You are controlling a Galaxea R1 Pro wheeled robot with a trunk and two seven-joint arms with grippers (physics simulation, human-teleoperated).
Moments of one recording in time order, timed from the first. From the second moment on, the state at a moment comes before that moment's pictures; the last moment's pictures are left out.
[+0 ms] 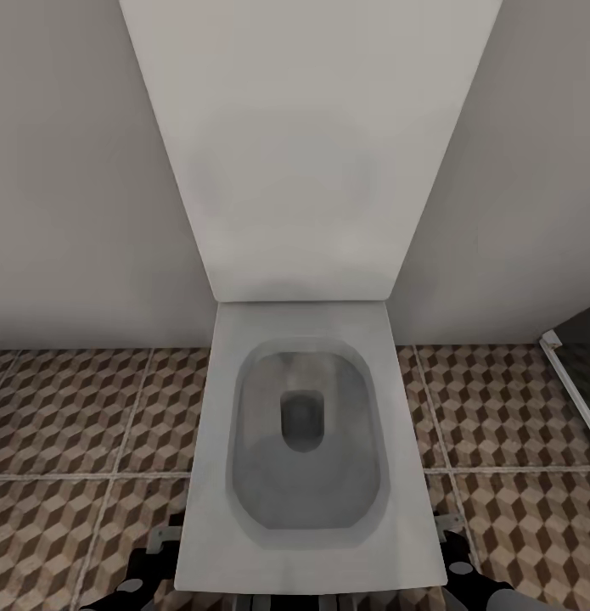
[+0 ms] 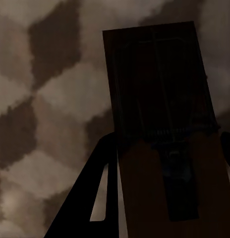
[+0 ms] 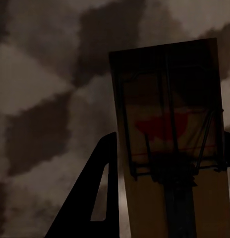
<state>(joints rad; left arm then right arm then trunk) -0.57 0.06 -0.43 -0.01 0.42 -0.30 0.10 -0.63 -0.10 0.01 0.03 0.17 -0.21 -0.12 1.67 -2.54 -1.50</state>
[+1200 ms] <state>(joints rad) -0.57 0.06 -0.43 -0.01 0.41 -0.28 0.10 -0.63 -0.10 0.01 0.03 0.17 -0.17 -0.09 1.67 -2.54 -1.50</state>
